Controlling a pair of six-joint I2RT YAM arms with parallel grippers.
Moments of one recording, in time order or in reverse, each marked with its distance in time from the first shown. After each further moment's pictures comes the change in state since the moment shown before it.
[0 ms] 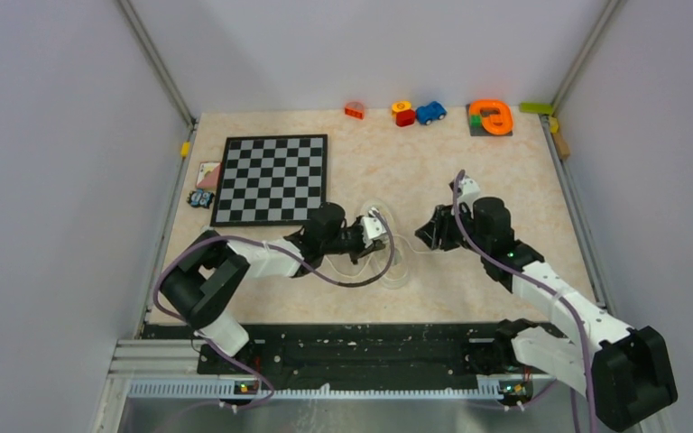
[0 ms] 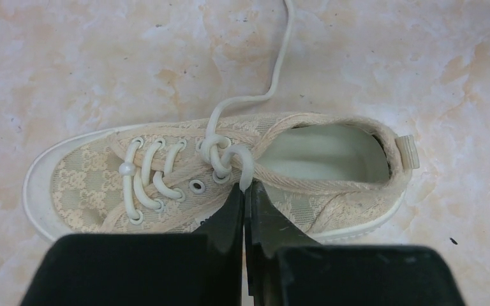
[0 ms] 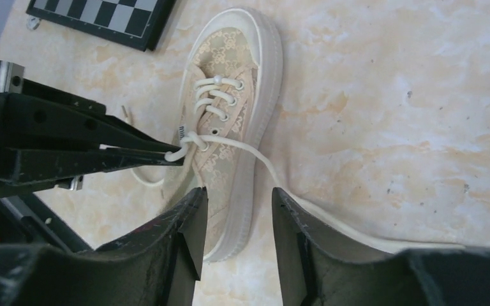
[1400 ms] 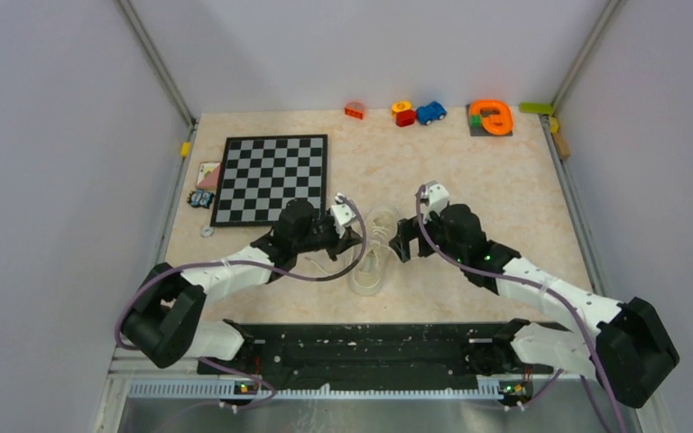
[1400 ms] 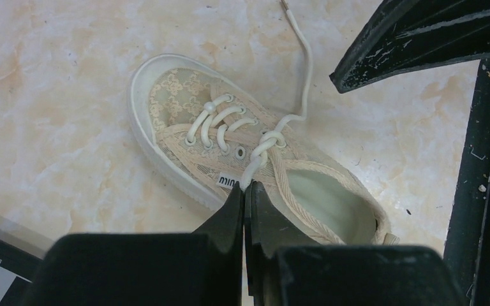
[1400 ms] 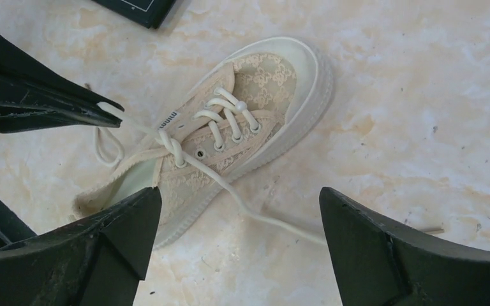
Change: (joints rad) left arm 0.127 -0.276 -0.090 -0.148 0.016 -0.149; right arm 0.263 0.103 0.032 0.045 0.257 -0.094
